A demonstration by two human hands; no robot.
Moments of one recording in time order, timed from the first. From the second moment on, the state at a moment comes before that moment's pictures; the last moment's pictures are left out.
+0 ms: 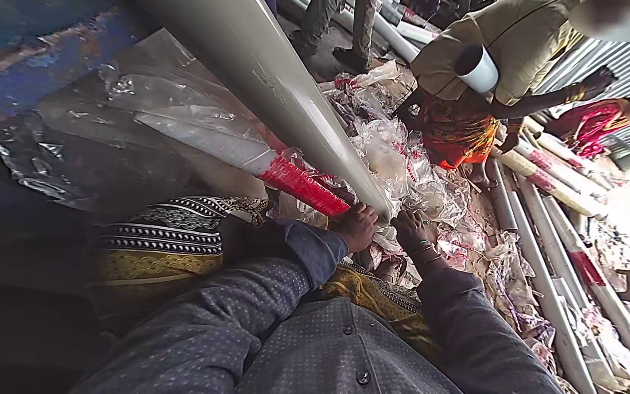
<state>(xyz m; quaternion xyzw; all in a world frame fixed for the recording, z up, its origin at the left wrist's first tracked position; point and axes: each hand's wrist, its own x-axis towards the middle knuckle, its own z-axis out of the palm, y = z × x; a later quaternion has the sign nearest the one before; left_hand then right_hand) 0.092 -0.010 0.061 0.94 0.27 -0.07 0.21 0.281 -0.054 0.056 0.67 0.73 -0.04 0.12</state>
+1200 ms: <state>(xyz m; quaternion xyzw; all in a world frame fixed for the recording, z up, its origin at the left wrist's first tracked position) 0.097 -0.016 0.072 0.94 0.28 -0.12 0.13 0.270 -0.043 0.065 0.67 0.71 -0.06 0.20</state>
